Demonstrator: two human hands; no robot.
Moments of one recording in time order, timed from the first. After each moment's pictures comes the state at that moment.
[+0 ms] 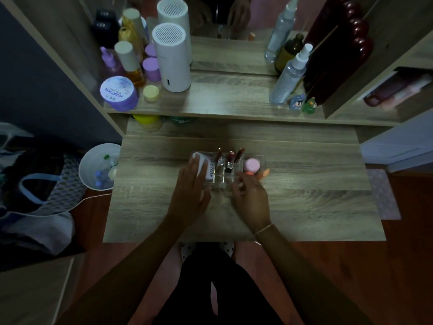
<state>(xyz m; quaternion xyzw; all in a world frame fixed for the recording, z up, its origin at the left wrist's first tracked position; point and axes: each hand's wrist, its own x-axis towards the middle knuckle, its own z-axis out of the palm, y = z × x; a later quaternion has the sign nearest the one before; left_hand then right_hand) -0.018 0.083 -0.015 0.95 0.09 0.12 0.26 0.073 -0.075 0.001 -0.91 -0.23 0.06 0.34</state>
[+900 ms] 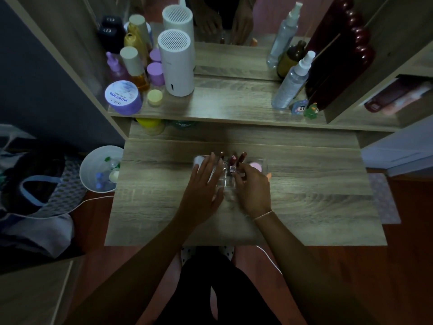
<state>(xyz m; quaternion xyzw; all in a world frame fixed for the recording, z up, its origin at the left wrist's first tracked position) 0.005 0.077 -0.010 0.96 0.05 0.12 0.26 0.098 -0.051 0.021 -0.92 -0.20 0.08 0.33</state>
